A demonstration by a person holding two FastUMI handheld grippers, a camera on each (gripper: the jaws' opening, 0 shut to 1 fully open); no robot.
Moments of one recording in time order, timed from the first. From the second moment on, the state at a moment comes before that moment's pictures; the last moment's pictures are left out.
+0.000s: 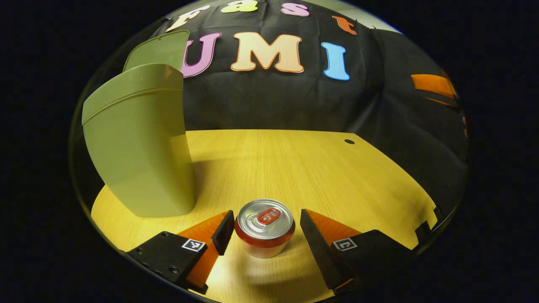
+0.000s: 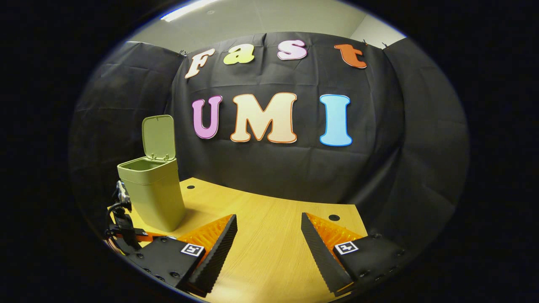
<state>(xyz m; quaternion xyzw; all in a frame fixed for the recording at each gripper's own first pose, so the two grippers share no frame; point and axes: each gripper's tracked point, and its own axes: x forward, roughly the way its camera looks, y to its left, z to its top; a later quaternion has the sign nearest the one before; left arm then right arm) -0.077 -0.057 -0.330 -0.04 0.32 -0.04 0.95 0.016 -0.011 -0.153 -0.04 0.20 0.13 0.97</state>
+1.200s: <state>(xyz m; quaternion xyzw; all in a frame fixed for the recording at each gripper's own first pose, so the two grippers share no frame) 0.019 0.017 -0.072 -0.03 0.07 -0.03 1.00 0.001 0.081 -0.166 0.03 0.20 0.17 0.96</state>
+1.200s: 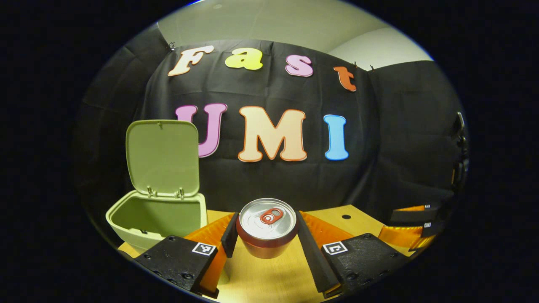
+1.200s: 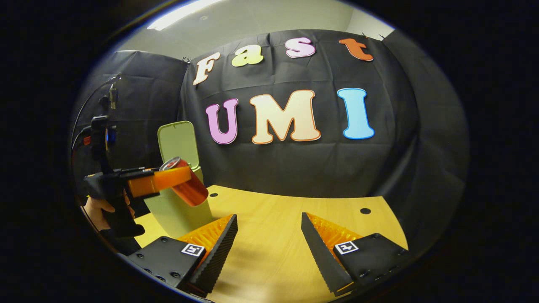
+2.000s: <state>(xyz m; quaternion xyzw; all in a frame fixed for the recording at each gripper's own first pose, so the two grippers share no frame) 0.011 0.175 -0.081 -0.01 0.08 0.12 0.99 -0.008 0.113 -0.173 0.04 0.22 0.18 0.96</state>
